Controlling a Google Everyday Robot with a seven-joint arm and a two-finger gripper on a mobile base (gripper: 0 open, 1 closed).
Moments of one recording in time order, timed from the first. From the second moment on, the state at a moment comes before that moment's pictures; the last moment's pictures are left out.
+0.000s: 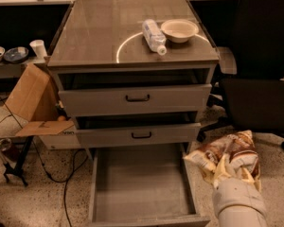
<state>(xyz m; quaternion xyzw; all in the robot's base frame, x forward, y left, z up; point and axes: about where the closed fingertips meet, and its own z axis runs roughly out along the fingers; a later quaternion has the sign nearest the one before) 0.393 -0.223 0.752 0.16 0.78 -0.03 0.61</state>
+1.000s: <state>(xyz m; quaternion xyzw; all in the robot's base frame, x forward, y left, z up) 0.396 -0.231 0.837 0.17 0.71 -0.03 0.69</state>
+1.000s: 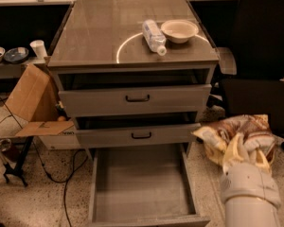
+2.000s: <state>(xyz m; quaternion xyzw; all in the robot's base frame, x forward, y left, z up) 0.477 -0.207 1.046 0.14 0.59 -0.05 0.79</state>
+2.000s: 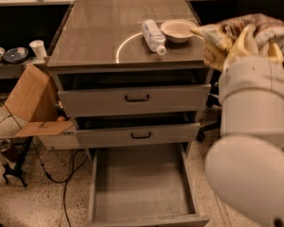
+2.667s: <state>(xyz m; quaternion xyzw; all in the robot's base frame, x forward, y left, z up) 0.491 -0.113 1.213 0.13 0.50 0.08 0.85</state>
